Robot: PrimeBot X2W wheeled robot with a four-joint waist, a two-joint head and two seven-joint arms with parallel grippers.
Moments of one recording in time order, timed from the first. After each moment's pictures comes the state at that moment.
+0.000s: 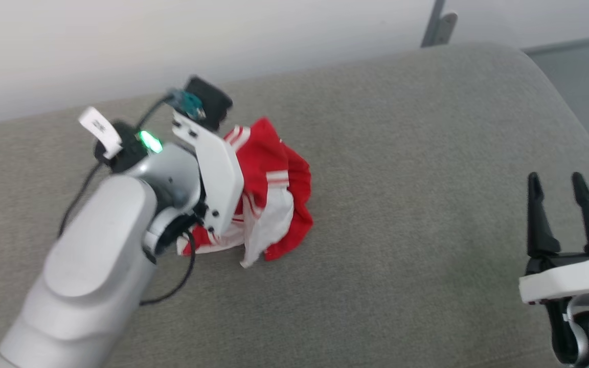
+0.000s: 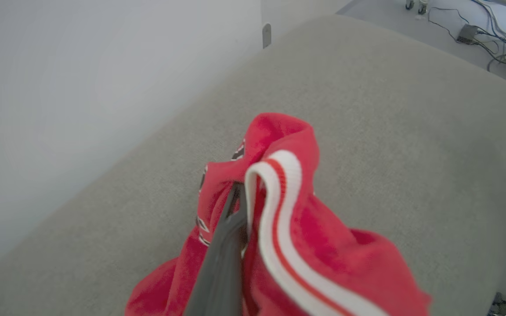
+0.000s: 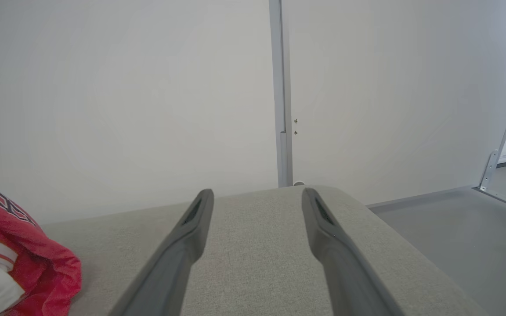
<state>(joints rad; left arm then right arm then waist) -0.74 0.37 -0.56 0.22 -0.54 -0.11 0.63 -0.14 -0.17 -0.11 0.12 0.30 0.13 -0.21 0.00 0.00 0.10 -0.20</state>
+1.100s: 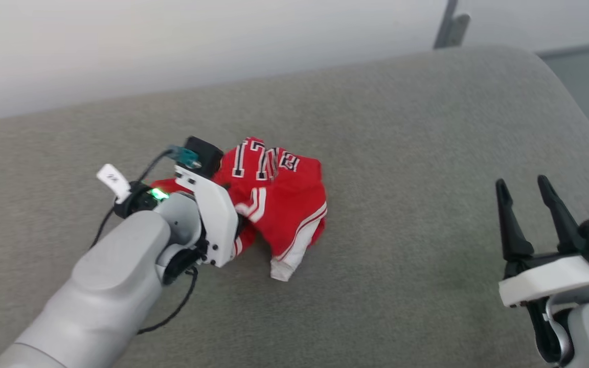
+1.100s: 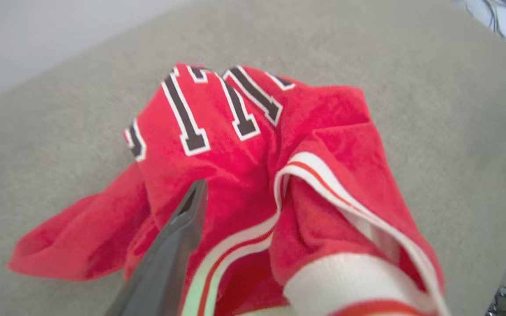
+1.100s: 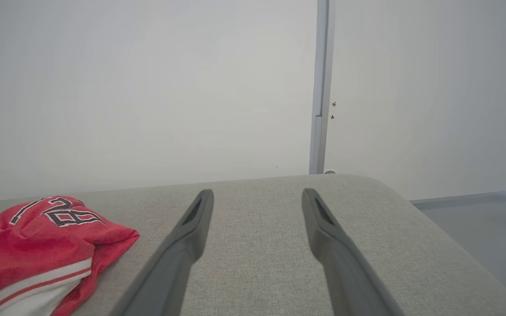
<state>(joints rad) -0.80 0.36 -0.91 0.69 -0.84 -0.13 0.28 -0.20 -0.21 0.02 0.24 0.31 0.13 -0.25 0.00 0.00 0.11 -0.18</state>
